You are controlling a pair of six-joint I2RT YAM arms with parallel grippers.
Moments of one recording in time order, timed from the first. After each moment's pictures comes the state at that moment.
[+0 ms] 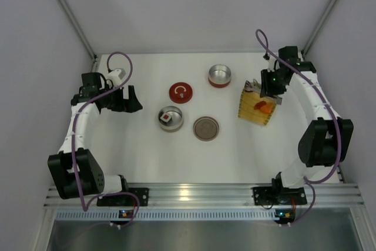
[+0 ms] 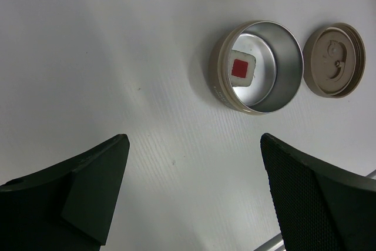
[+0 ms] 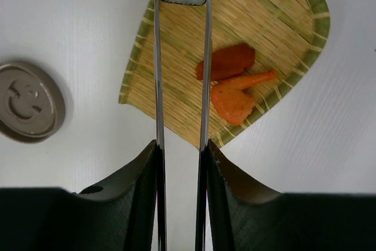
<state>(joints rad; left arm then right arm) 0.18 1.35 1.11 -0.67 0.61 0.18 0.03 1.63 1.48 -0.93 -0.16 -0.08</state>
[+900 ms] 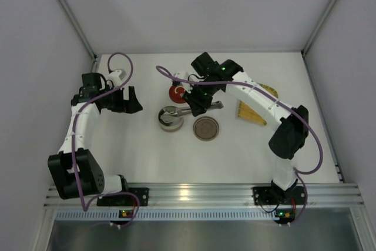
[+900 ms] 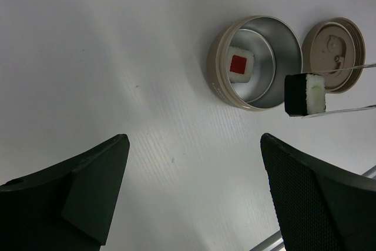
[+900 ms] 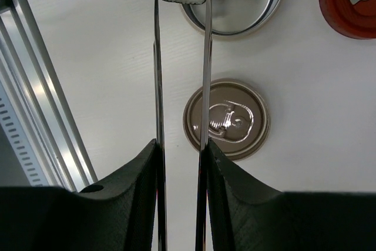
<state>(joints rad) 0.18 1.35 1.10 -0.69 0.61 0.20 0.75 1.86 1.89 -1.13 -0.39 -0.42</state>
